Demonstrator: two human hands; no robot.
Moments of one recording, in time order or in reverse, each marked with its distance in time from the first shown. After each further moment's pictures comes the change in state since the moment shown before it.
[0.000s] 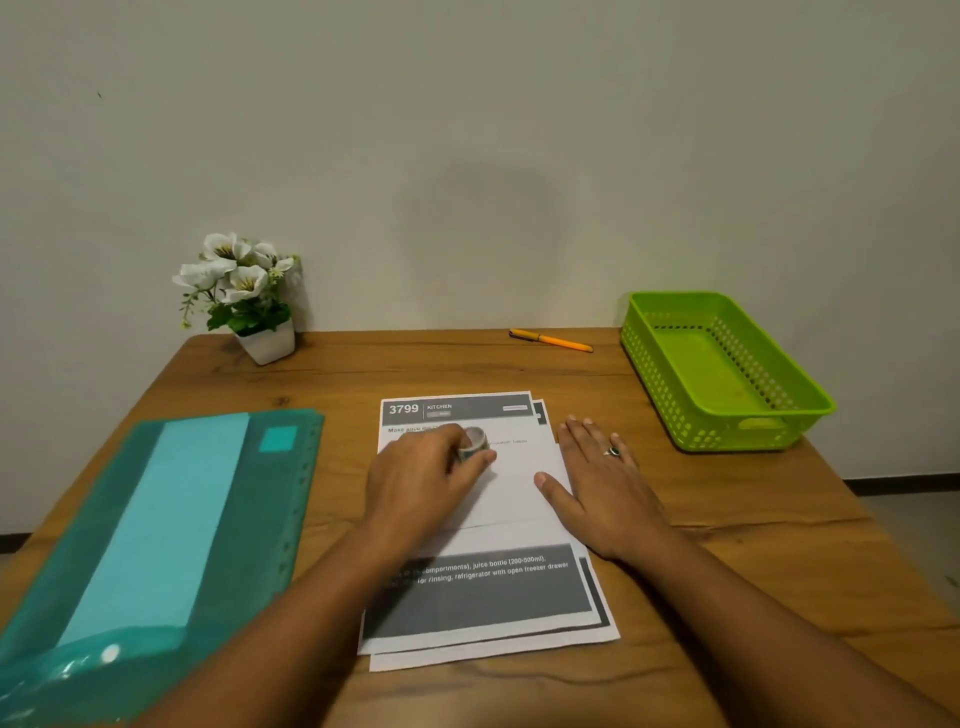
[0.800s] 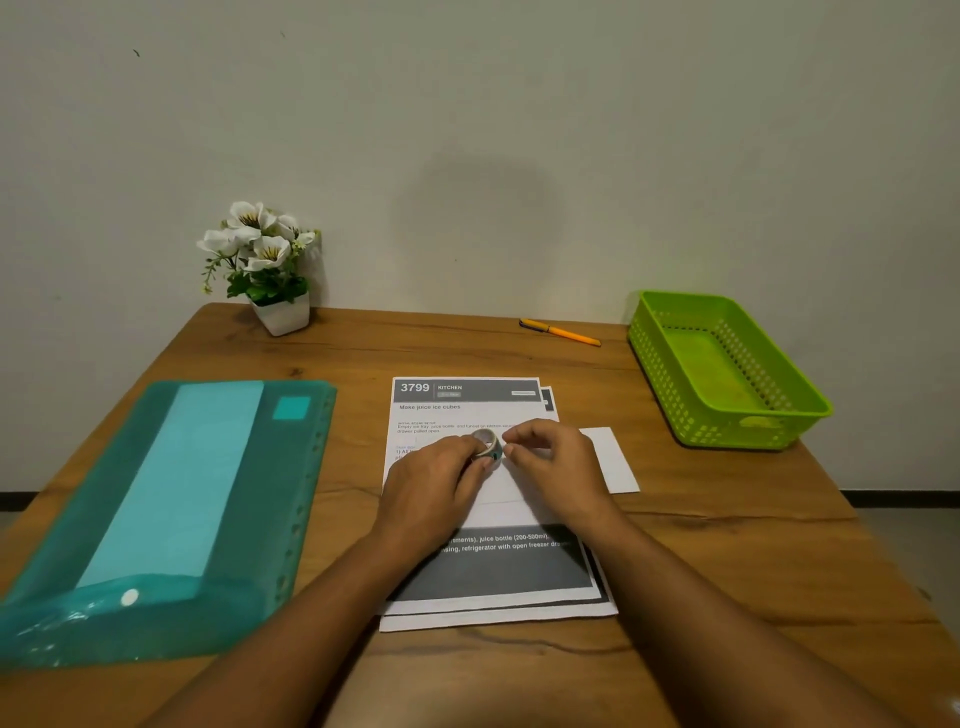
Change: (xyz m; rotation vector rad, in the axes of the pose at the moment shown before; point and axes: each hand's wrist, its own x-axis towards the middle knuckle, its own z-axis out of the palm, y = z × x) left_hand -0.035 -0.011 0.029 -0.164 0.102 0.091; right_hand 0.008 -0.062 -0.008 0.924 0.194 0.109
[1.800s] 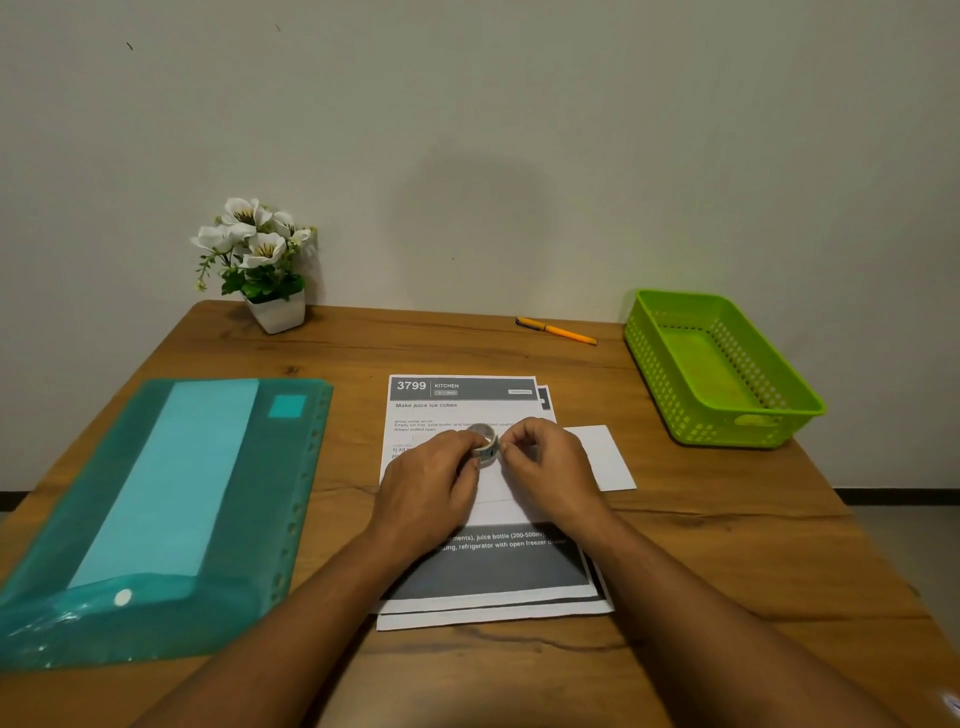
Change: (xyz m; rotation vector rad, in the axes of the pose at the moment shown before) left_hand -0.002 0.002 -0.007 -0.053 -0.015 -0.001; right_hand -0.001 -0.001 0.007 -0.147 0.016 -0.058
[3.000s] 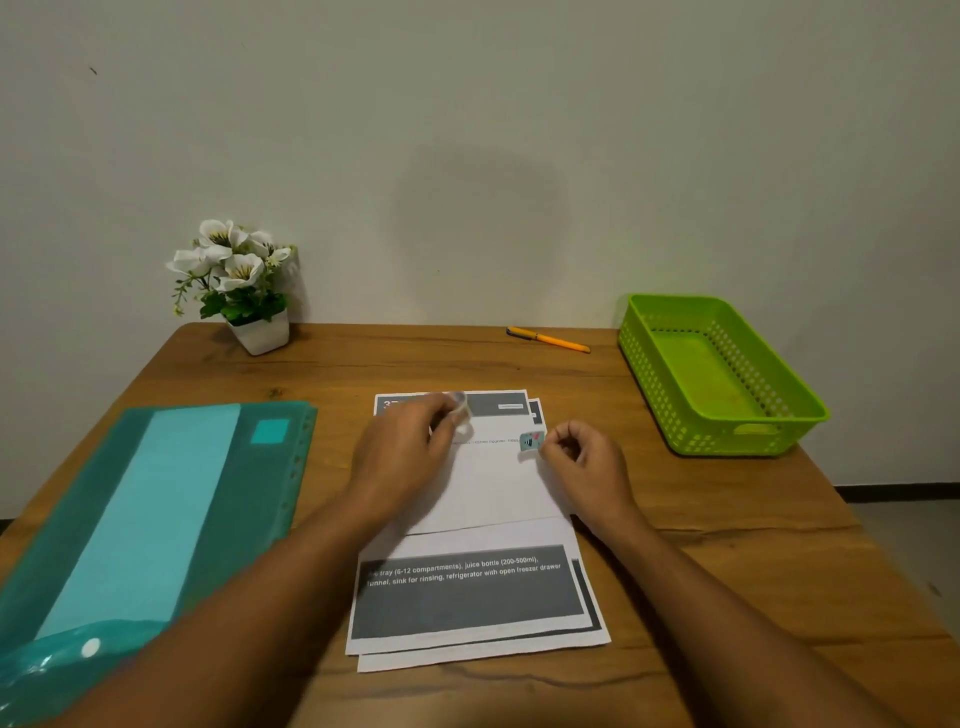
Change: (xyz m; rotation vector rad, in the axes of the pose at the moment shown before) left_hand 0.063 -0.011 -0.015 0.031 -0.006 -0.072; right_hand 0.019 0.042 -0.031 0.158 0.171 0.057
